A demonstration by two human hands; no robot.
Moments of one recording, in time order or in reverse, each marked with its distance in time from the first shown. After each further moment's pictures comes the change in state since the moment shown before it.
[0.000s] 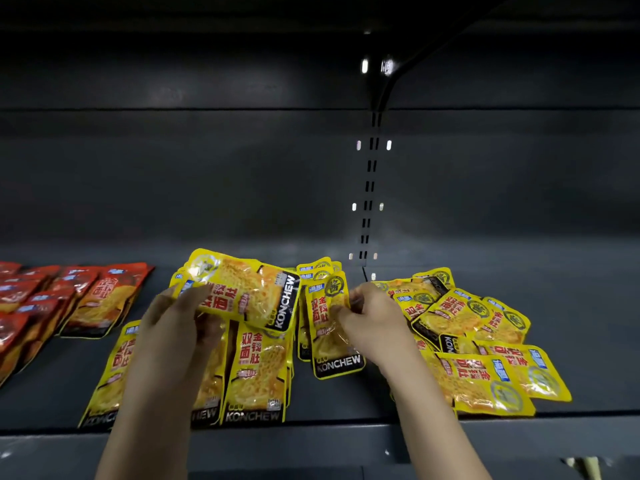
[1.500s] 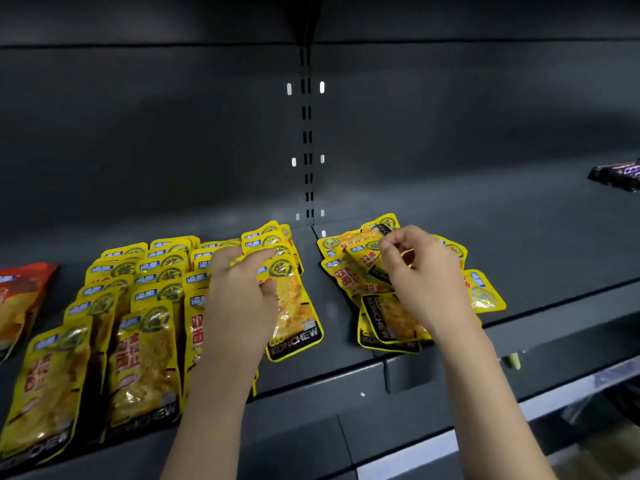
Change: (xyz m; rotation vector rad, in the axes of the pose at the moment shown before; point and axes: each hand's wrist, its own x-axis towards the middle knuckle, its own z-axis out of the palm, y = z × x) left_hand -0.017 -0.044 0.073 1.104 -0.309 0.438; right_hand -0.032 0.040 -0.061 -0.117 0.465 -0.113
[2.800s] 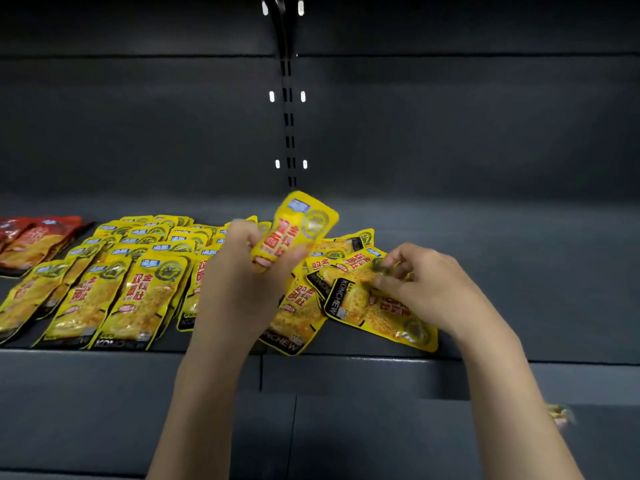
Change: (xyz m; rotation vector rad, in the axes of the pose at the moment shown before) left_hand -0.048 0.123 0.047 -0.142 0.304 -0.145; right_hand 0.059 0.087 -0.081 -0.104 -0.535 -0.114
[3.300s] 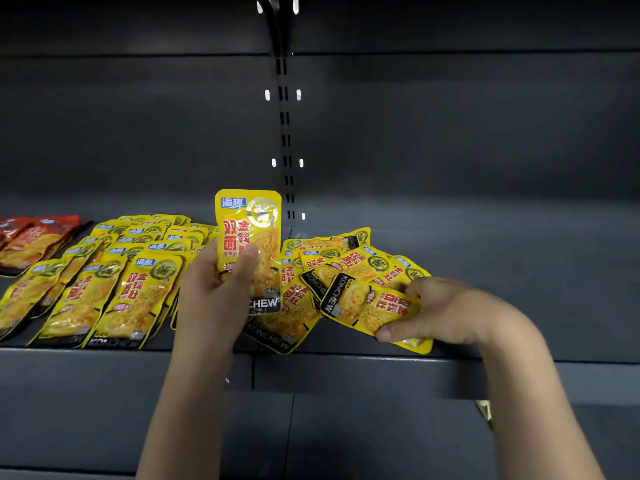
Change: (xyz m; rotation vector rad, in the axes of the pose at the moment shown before) left_hand -0.009 -0.022 0.002 -0.510 0.016 -0.196; right_hand -0.009 0.012 -0.018 -0.338 -0.417 0.164
